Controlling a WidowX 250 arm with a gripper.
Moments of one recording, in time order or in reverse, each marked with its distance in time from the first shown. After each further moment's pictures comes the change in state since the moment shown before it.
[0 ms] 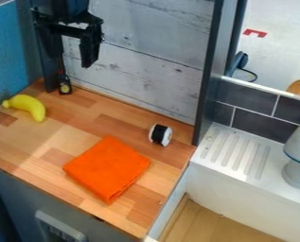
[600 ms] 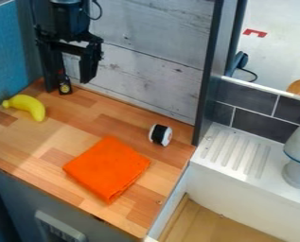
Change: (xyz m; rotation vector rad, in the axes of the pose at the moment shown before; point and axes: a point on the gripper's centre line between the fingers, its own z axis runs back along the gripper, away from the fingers) arm -0.003 0.005 -0.026 0.023 0.096 0.014
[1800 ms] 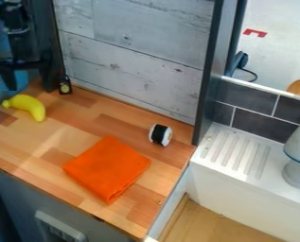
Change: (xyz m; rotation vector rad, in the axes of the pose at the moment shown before) arm 0.044 0.119 -0.079 -0.012 -0.041 0.628
